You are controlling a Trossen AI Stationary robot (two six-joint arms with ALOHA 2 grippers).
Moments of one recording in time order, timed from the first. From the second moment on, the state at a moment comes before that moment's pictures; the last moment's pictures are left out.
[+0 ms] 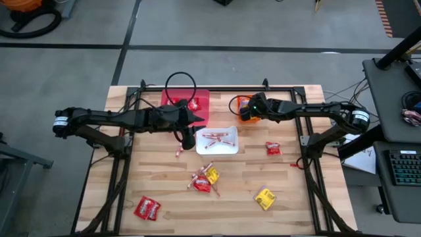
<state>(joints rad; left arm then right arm) 0.04 1.26 1.01 -0.19 -0.20 -0.01 -0.45 1.45 0.78 -0.28 0.37 0.70</state>
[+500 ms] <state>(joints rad) 0.04 1.26 1.01 -0.21 -0.20 -0.04 -0.45 1.42 0.78 -0.28 0.37 0.65</state>
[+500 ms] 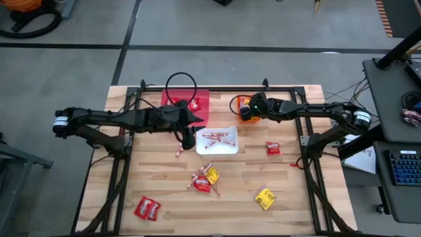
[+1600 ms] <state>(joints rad) -0.30 1.27 0.99 -1.07 0.14 -0.96 -0.15 1.22 0.78 -0.25 0.37 0.29</state>
